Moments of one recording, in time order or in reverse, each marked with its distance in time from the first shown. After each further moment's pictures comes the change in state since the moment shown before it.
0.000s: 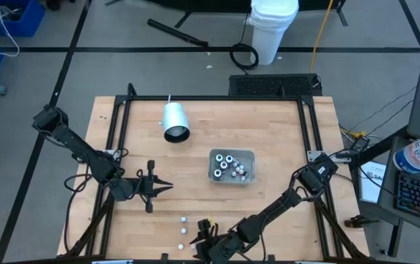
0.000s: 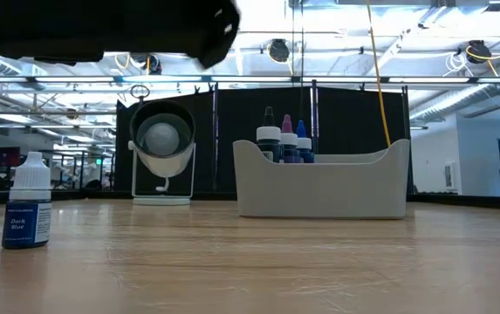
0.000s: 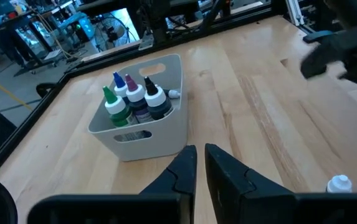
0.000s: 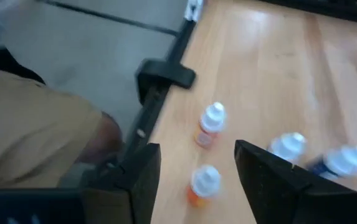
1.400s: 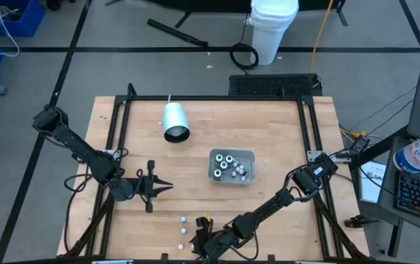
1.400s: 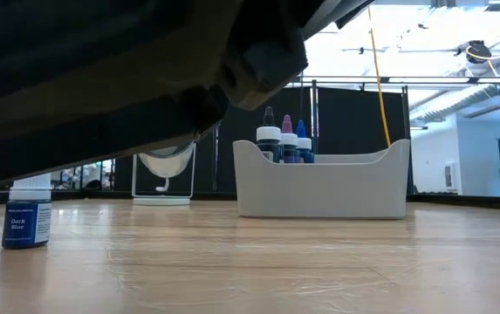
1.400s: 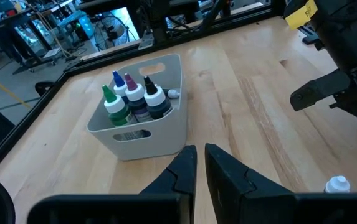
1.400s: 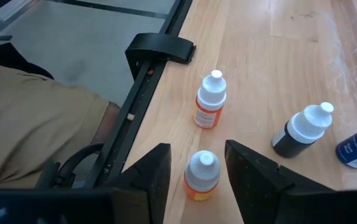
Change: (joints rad) left arm 0.000 0.000 0.000 0.000 0.002 -0.012; right arm -0.038 0.053 -0.001 0.019 -0.087 0.069
